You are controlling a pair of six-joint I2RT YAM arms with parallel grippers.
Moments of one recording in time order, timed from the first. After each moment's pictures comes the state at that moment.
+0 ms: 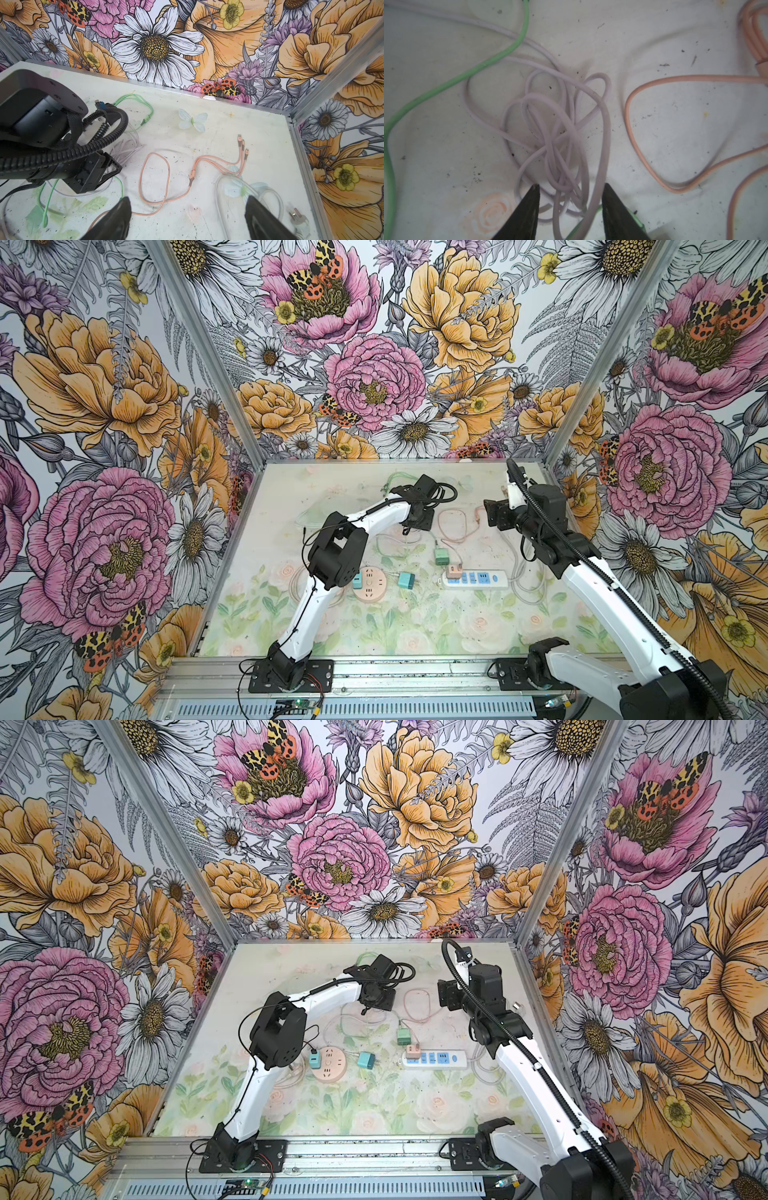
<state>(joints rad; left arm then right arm) -0.69 2.33 1.93 -0.73 -0.05 -0.39 0.24 1.08 0.95 -0.37 0.05 -0.04</state>
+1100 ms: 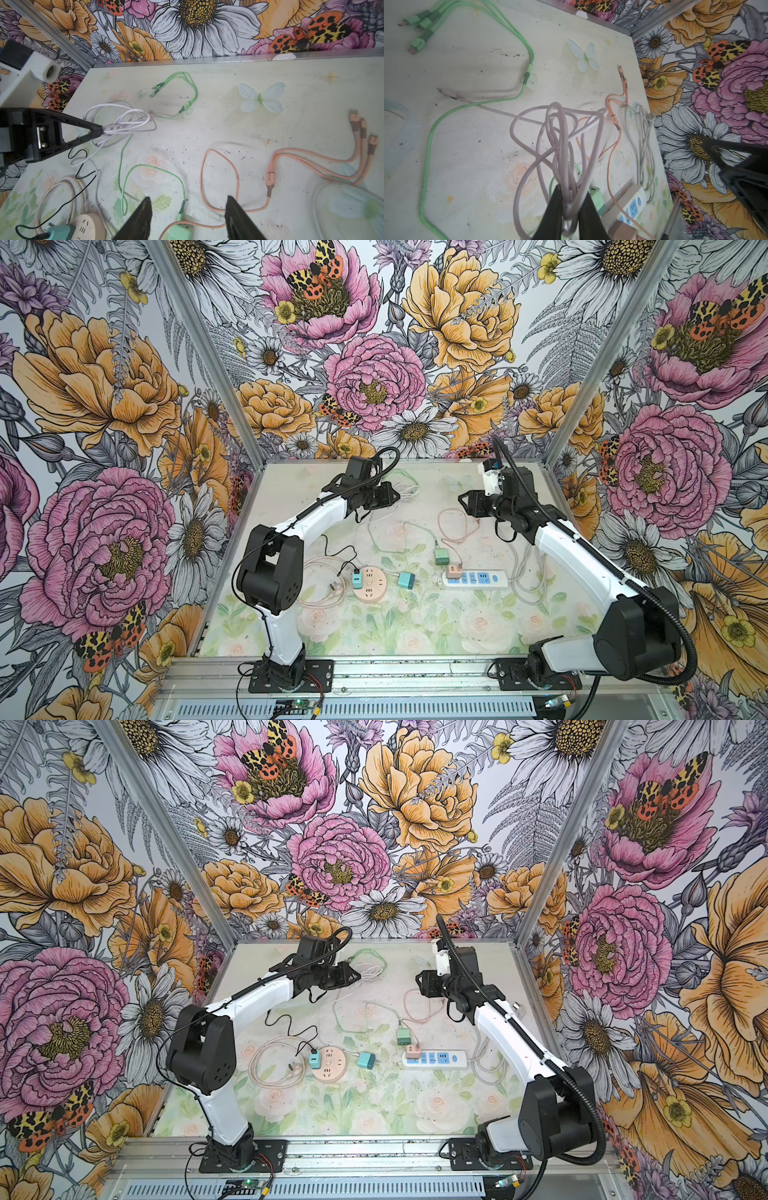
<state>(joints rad) -0.39 1.79 1.40 -0.27 0.47 -0.53 0.26 1.41 1.11 -0.36 -0.26 0.22</state>
